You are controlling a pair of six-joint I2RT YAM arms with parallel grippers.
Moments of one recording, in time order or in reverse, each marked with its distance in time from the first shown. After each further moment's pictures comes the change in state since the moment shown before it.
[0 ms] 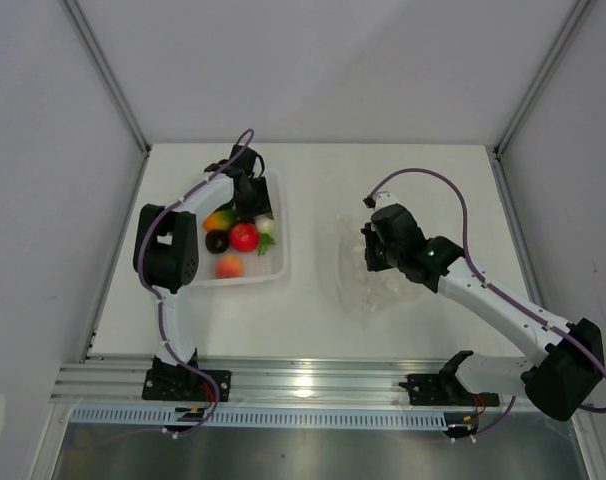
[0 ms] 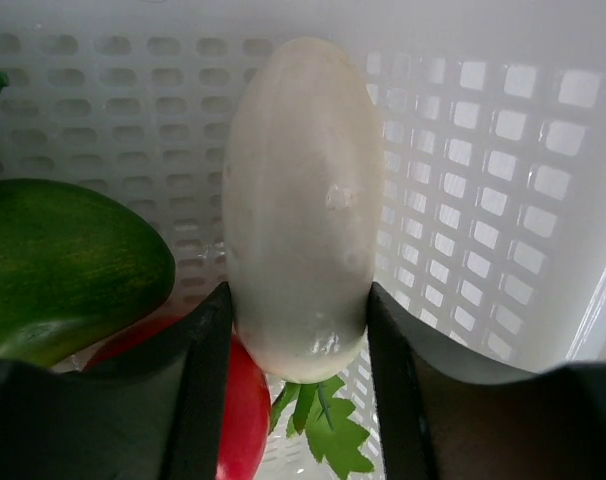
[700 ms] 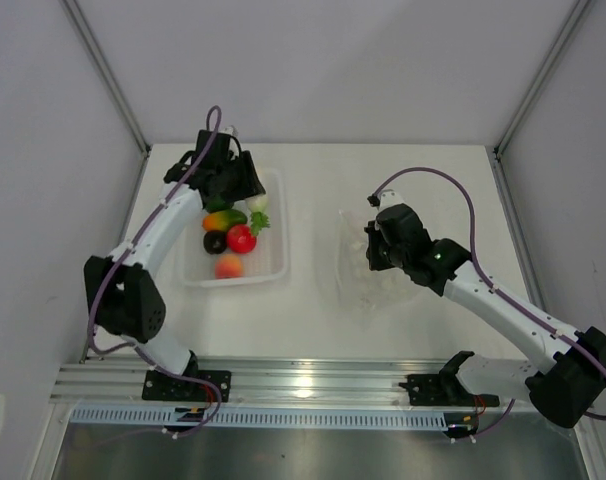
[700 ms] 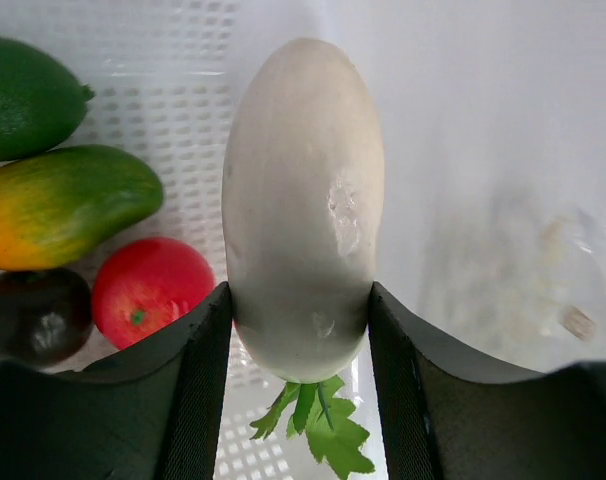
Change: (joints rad) left arm -0.006 -0.392 -0.111 0.023 0.003 0.009; right arm -0.002 -0.044 0.000 0.000 0.001 0.001
